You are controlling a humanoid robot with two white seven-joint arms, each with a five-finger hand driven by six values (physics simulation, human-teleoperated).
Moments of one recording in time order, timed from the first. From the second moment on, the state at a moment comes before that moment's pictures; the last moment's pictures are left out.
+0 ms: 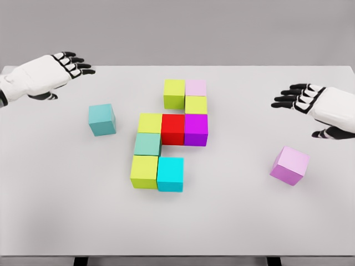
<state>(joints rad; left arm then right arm) -0.71 0.85 -0.63 -1.27 -0.79 -0.61 -0.09 -0.24 -1.20 0.34 -1.74 0.28 -0.61 0.18</state>
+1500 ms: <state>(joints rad) -0.89 0.78 -0.97 -1.22 -0.88 -0.61 -0.14 -0.74 -1.25 1.05 -1.74 0.51 -0.61 0.29</state>
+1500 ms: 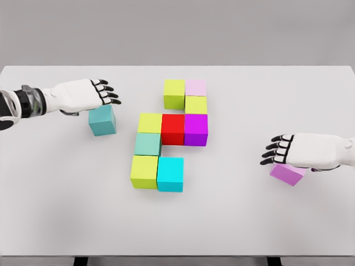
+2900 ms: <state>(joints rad) -0.89 0.79 -0.99 -1.24 -0.85 -0.61 -0.15 -0.75 -1.20 0.98 -1.76 0.53 -0.61 0.33</state>
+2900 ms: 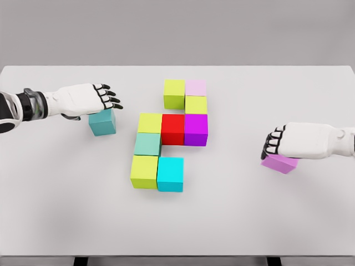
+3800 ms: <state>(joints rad) -0.86 0.79 -1.01 -1.28 -0.85 -0.61 -0.15 -0.75 -0.92 1.01 -1.77 0.50 -0.61 0.36</state>
